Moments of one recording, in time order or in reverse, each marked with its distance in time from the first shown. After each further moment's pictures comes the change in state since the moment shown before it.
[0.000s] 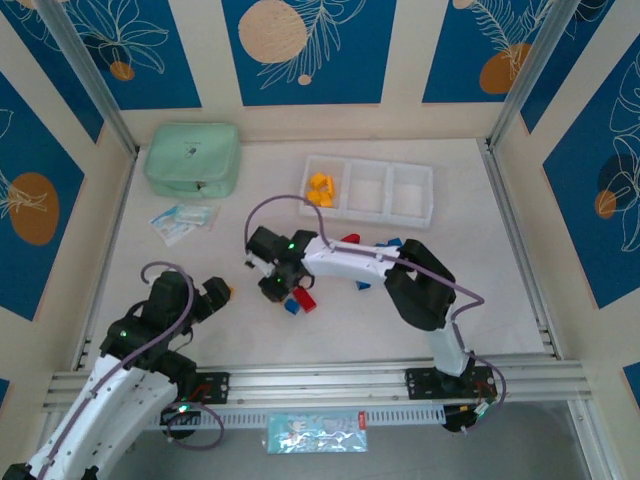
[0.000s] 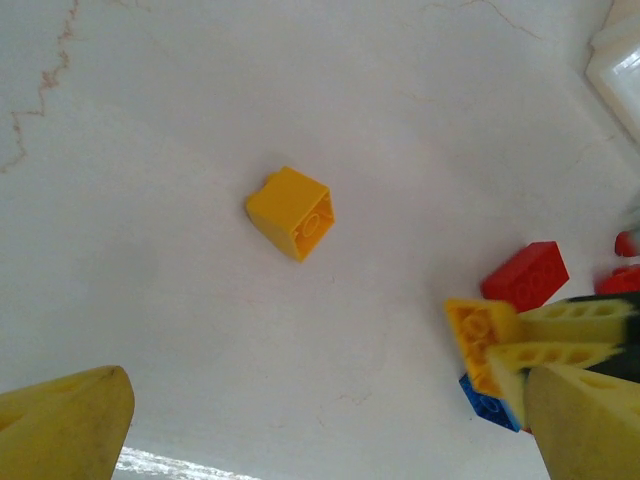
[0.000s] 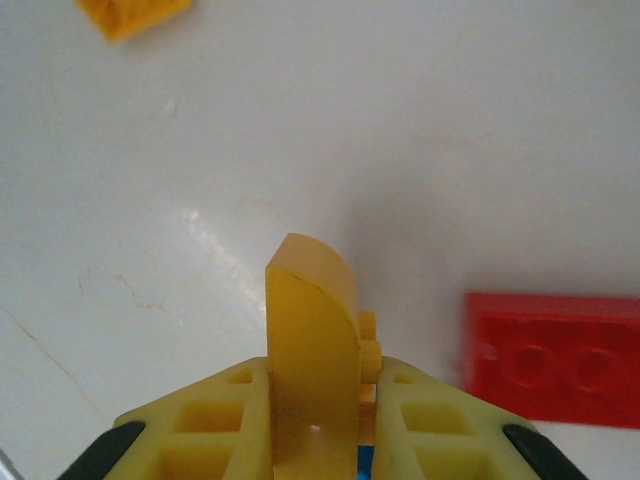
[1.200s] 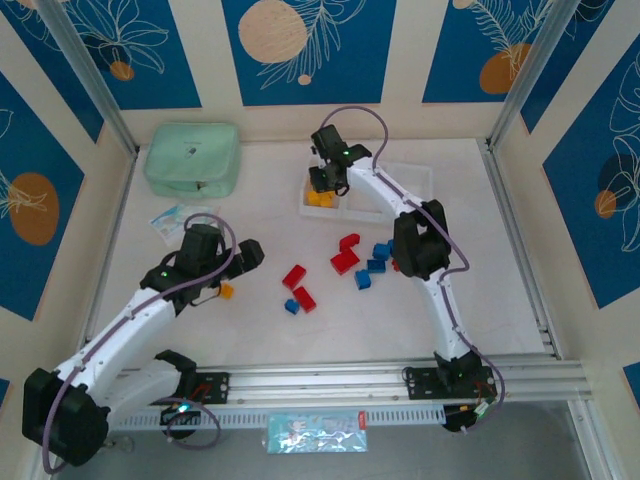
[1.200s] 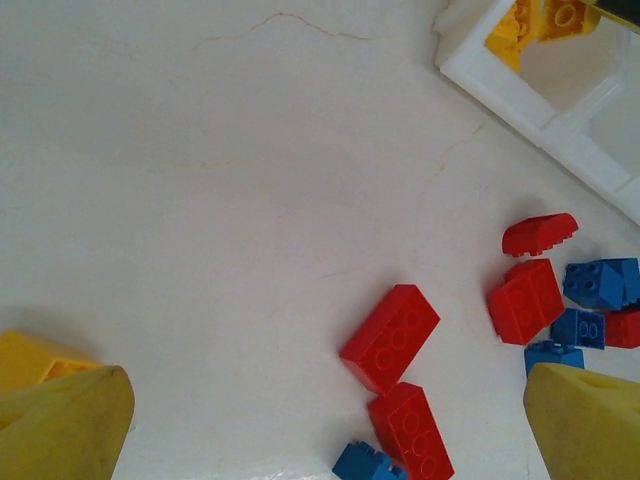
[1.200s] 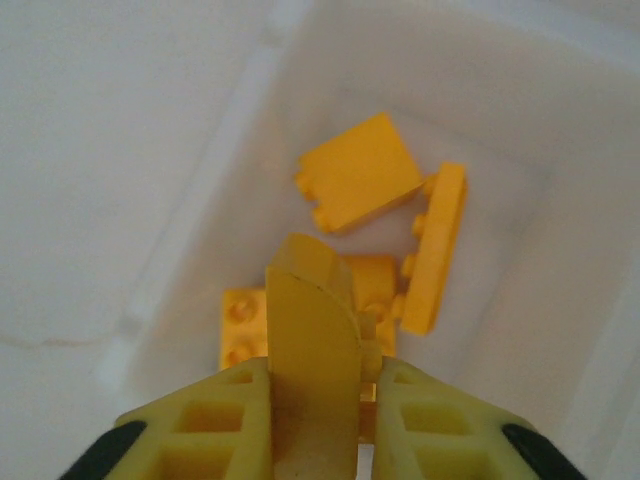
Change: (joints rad) left arm 0.000 0.496 0.130 0.448 0.165 0.166; right arm -0.514 0.369 0.641 -0.061 0.150 0.049
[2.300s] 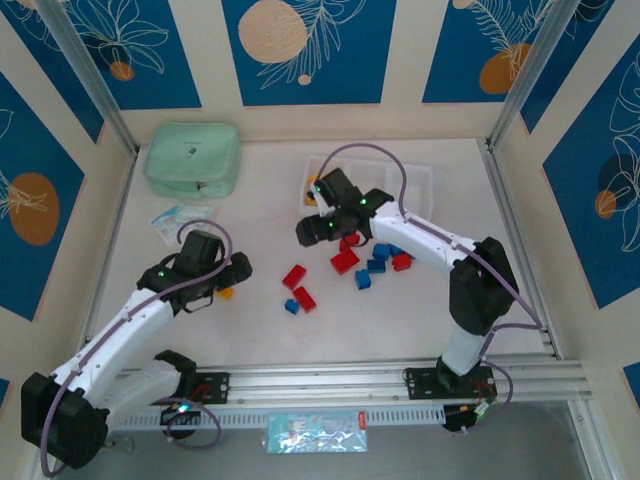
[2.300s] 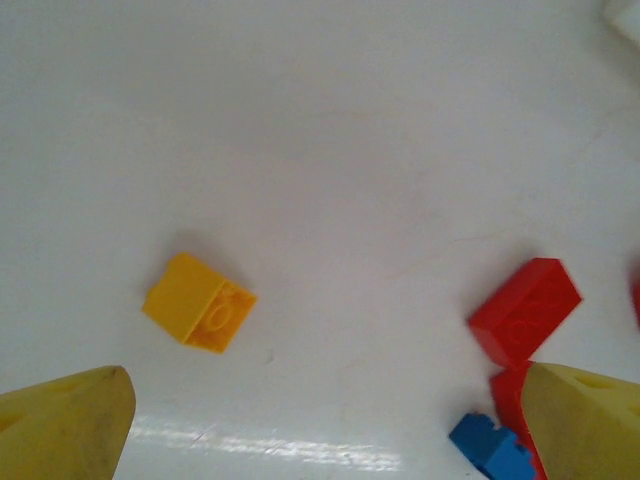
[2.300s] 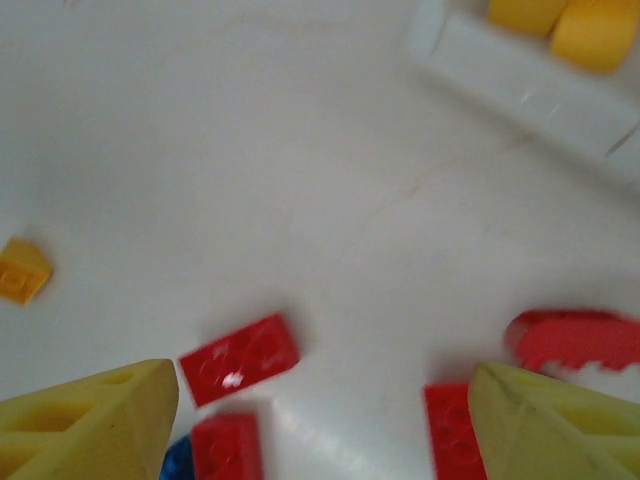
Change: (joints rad) left arm 0.002 -0.022 0.010 -0.245 -0.136 -0.010; right arm 0.209 -0.662 -0.822 0.162 -0.166 0.103
